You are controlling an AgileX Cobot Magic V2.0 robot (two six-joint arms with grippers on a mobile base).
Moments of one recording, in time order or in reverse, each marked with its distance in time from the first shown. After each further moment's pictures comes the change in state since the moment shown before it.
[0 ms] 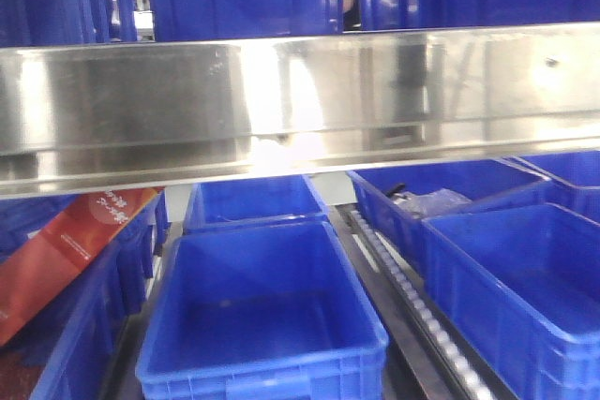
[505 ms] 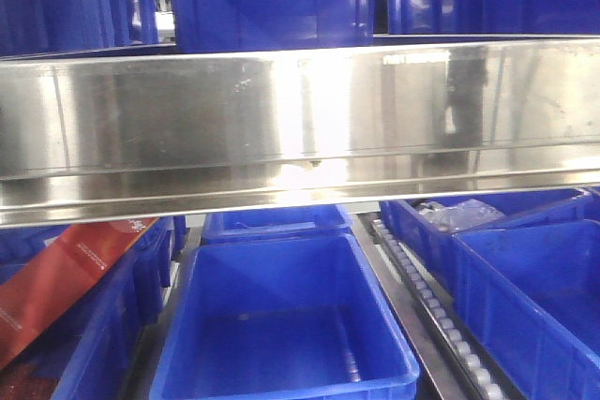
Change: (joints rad) left arm 0.000 0.000 0.000 0.000 0.000 0.000; right arm 0.000 0.000 0.000 0.000 0.000 0.000
